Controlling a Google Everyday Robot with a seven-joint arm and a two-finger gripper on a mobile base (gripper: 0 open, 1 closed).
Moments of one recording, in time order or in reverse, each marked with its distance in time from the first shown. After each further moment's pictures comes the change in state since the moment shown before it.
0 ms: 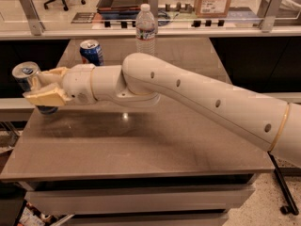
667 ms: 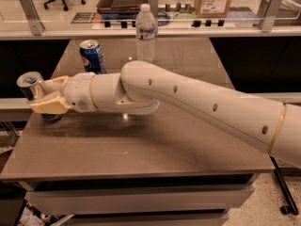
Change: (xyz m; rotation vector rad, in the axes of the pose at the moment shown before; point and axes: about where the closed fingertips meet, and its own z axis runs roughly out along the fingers) arm 0.025 0.003 0.004 0.013 0.042 0.035
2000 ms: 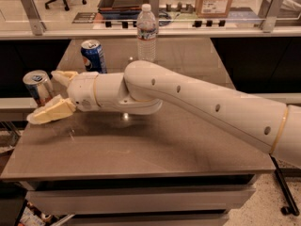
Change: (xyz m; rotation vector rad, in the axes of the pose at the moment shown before) arm 0.003 -0.006 -0.007 0.016 0.003 0.003
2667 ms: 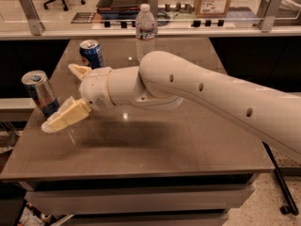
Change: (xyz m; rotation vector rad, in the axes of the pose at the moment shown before) arm -0.013 0.017 -0.050 0.024 0.100 -0.050
